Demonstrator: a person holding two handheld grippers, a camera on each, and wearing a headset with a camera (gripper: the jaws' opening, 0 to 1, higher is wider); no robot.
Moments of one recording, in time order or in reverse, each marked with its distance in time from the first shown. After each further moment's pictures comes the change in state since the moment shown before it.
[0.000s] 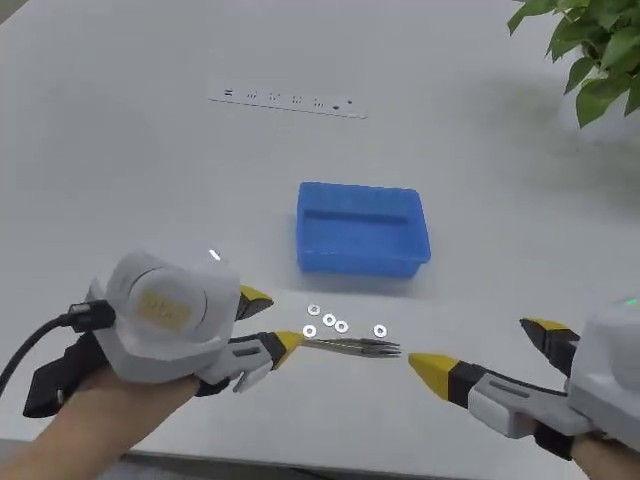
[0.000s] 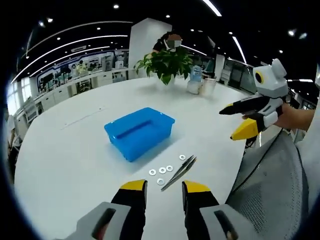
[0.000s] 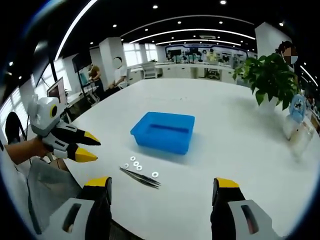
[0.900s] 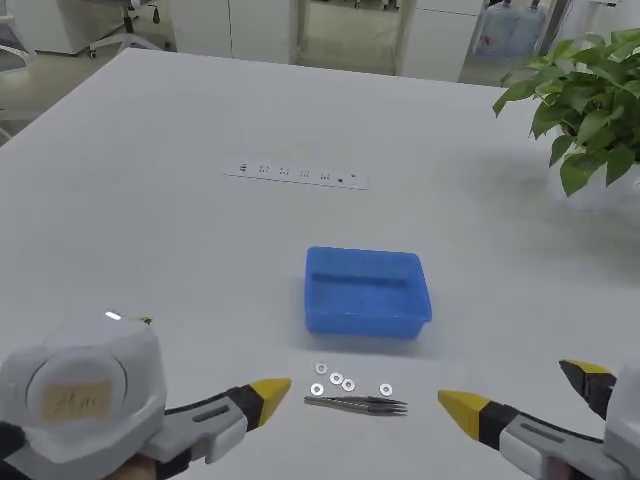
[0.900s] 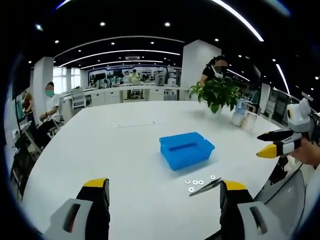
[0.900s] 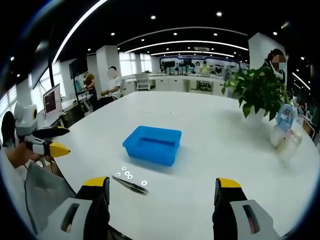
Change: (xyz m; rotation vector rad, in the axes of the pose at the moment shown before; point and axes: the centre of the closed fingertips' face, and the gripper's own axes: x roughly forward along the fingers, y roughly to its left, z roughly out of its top) left arm -0.089 0.038 0.011 -0.260 -0.218 0.400; right arm -0.033 -0.019 0.019 -0.020 -0.111 -0.089
